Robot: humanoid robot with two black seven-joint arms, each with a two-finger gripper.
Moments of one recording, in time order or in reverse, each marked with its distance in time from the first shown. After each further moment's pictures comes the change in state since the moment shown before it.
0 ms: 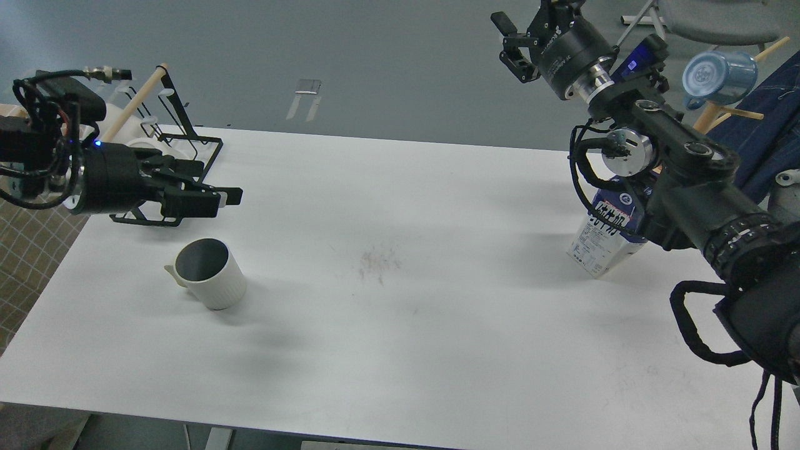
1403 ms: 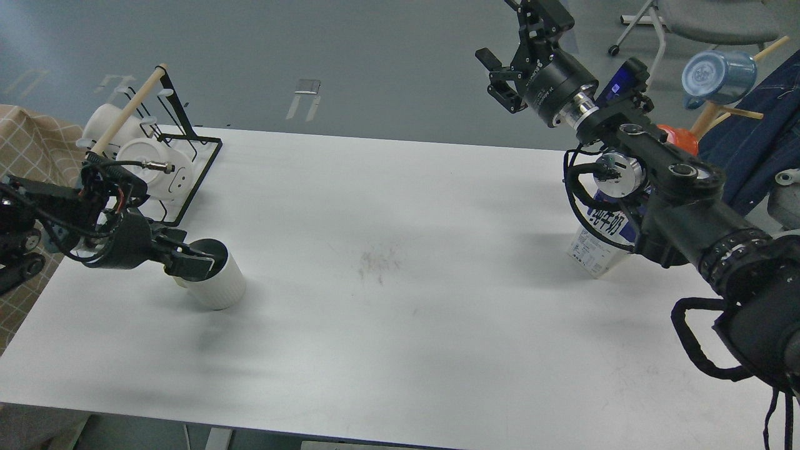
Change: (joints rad) left arm 0.048 -0.181 0.111 0.301 0.172 0.000 -0.010; right arm -0.037 0.000 -0.059 0.016 -0.001 0.000 0.000
